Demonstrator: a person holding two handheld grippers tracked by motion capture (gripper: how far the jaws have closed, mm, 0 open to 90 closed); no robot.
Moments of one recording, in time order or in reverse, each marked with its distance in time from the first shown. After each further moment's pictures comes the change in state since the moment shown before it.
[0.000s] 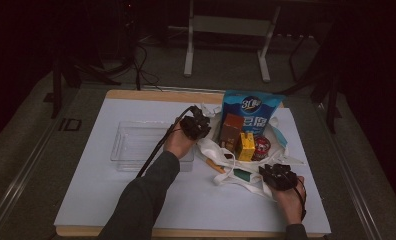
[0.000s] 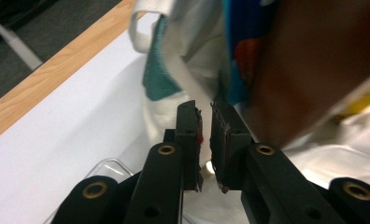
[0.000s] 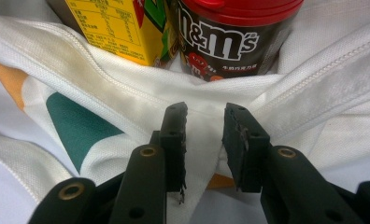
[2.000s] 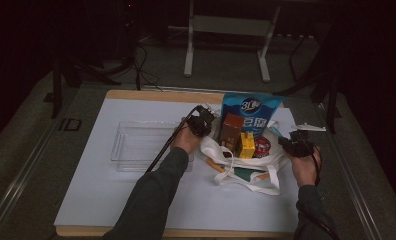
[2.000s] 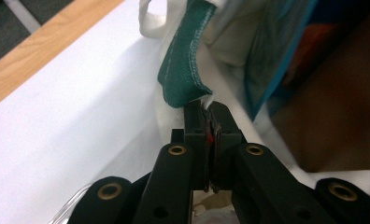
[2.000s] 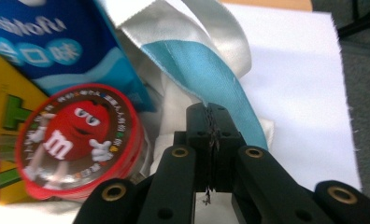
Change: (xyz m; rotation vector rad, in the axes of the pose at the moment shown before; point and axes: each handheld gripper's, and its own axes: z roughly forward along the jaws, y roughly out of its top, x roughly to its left) left arm 0.007 0.007 0.051 0.144 0.048 -0.061; right arm -0.074 0.076 0.008 -0.010 -0.079 0.117
